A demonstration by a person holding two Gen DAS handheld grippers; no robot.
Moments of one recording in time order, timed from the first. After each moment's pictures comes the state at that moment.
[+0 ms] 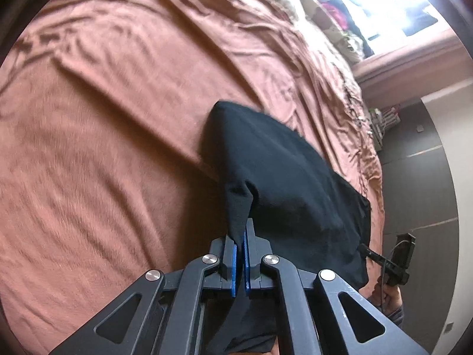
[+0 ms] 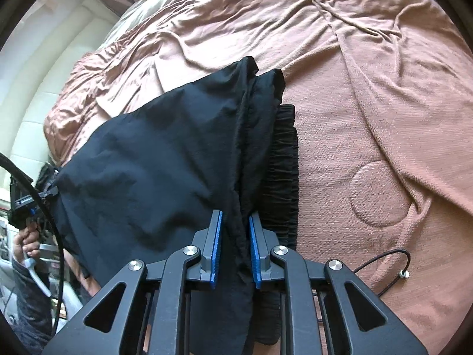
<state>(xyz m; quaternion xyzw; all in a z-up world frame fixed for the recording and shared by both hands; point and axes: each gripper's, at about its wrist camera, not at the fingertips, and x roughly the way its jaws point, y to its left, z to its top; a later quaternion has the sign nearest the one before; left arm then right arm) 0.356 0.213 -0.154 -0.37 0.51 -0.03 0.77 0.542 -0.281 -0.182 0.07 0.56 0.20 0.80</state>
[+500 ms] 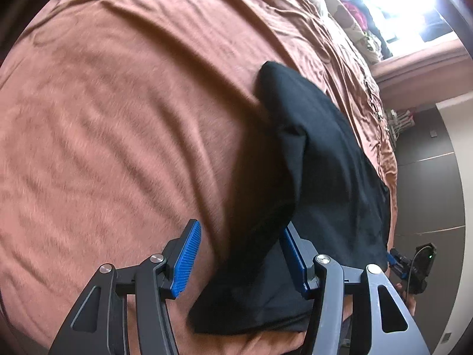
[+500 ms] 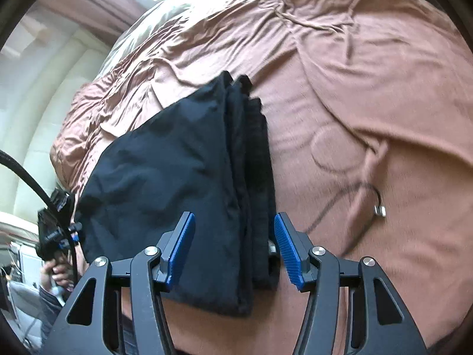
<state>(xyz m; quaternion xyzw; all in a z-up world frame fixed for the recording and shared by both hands) 0.299 0.215 -0.189 -0.38 0.53 -0.01 0.76 0.484 -0.328 -0.173 0.15 0.54 0.18 0.81</state>
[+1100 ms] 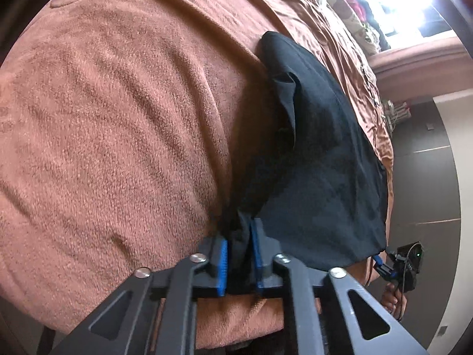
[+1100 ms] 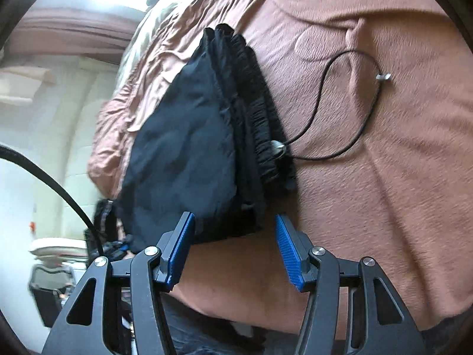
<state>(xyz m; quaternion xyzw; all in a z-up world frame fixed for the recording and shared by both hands) 0.261 0.199 -0.195 -0.39 0.54 -0.02 0.75 0.459 -0.362 -0.217 0.32 0.55 0.24 0.73</state>
